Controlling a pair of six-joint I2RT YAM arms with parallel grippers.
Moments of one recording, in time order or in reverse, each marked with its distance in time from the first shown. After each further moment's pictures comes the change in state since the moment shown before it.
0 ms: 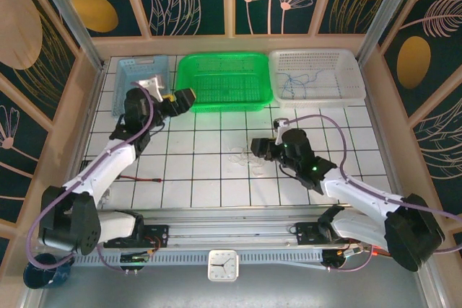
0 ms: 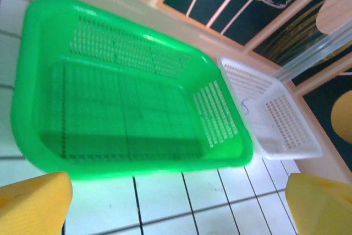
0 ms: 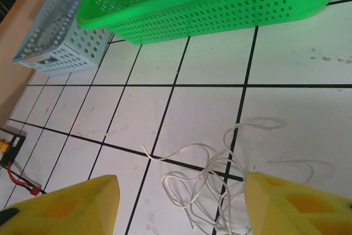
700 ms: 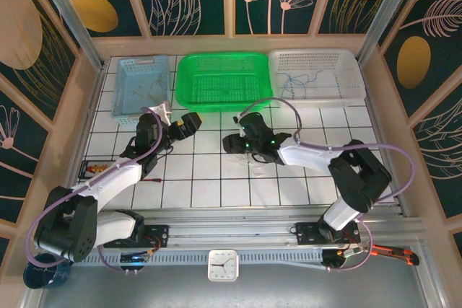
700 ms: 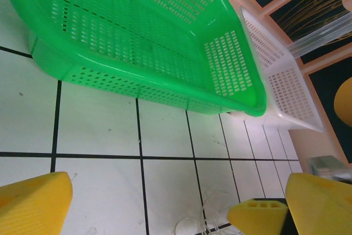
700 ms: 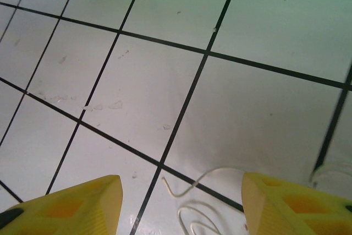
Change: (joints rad) left arm -0.087 -0.025 -0.244 0.156 -0.055 -0.151; right arm 0.105 0.558 0.401 -0.123 -0.025 -0.127
